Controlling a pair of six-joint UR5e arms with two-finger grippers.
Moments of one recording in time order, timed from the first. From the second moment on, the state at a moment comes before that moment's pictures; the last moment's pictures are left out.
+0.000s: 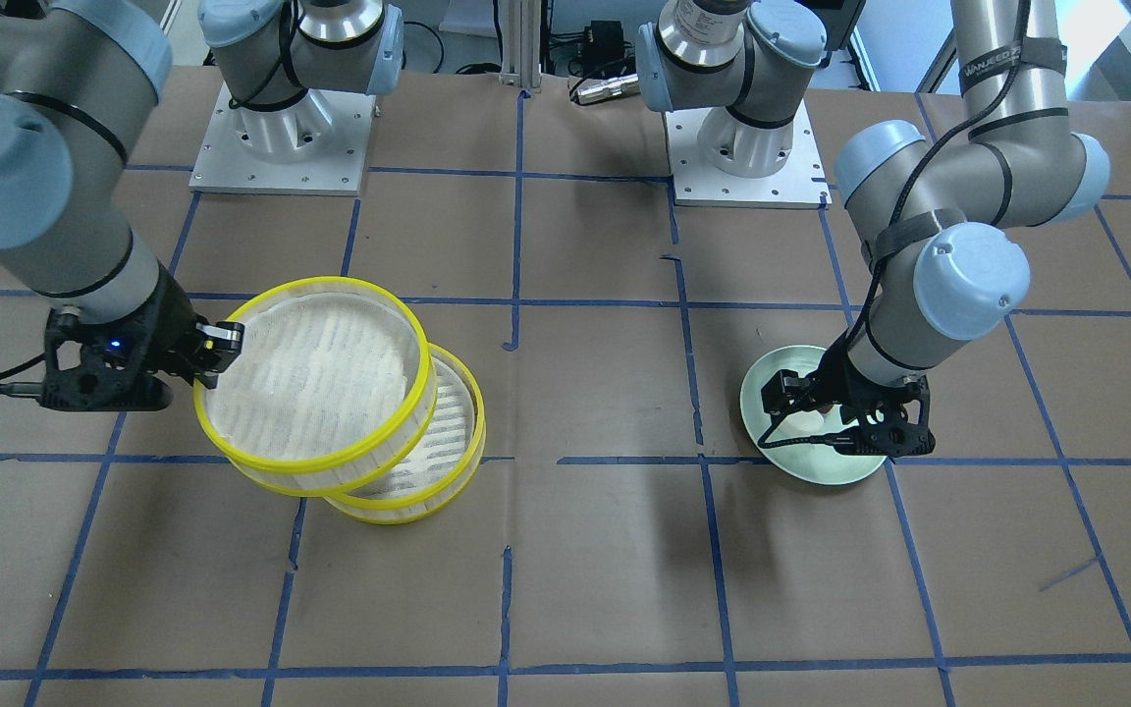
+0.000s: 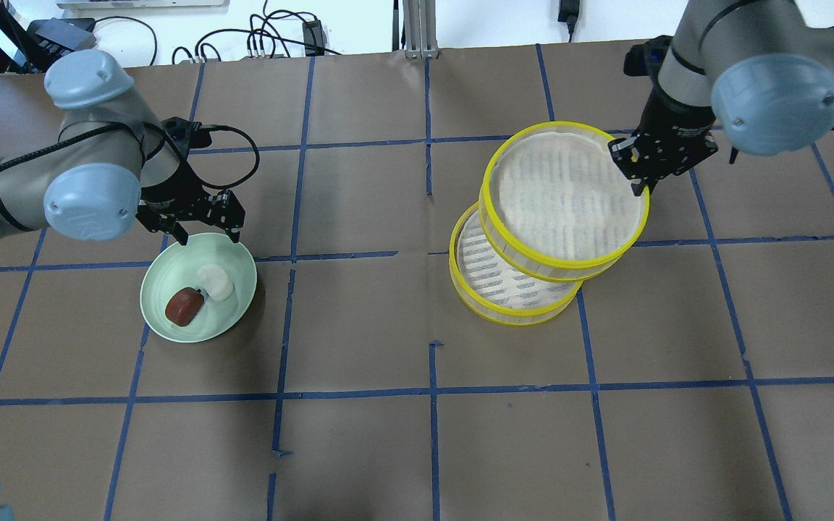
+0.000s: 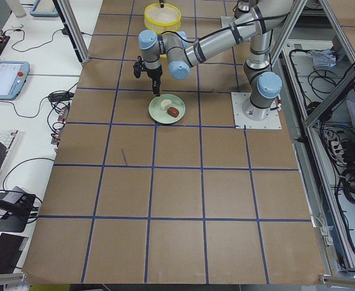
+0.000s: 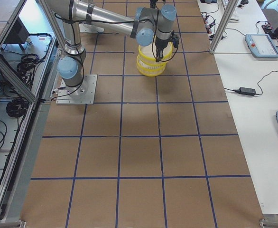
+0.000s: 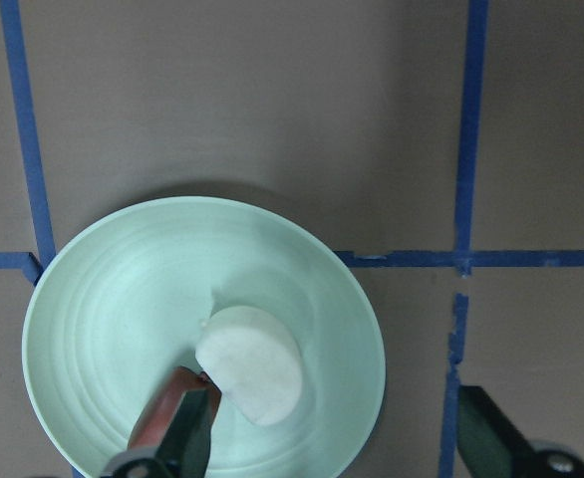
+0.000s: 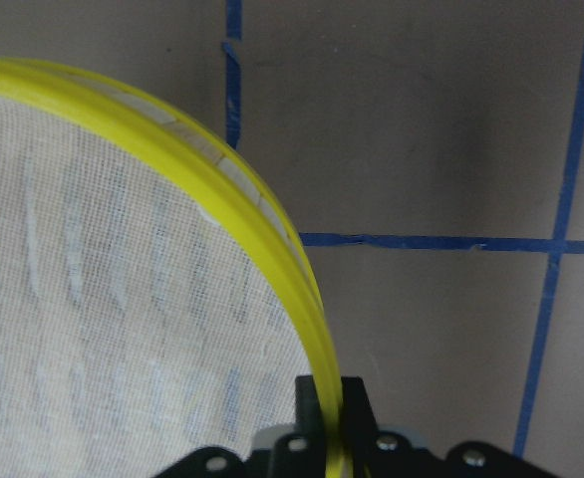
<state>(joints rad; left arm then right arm) -1.38 -1.85 -1.87 -1.07 1.58 0.18 1.44 -1.39 1.65 -1.74 -1.59 -0.17</state>
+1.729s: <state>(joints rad) -1.52 -1.87 -1.76 -1.04 1.54 -0.01 1.38 -1.43 1.62 -1.65 -1.67 -0.33</state>
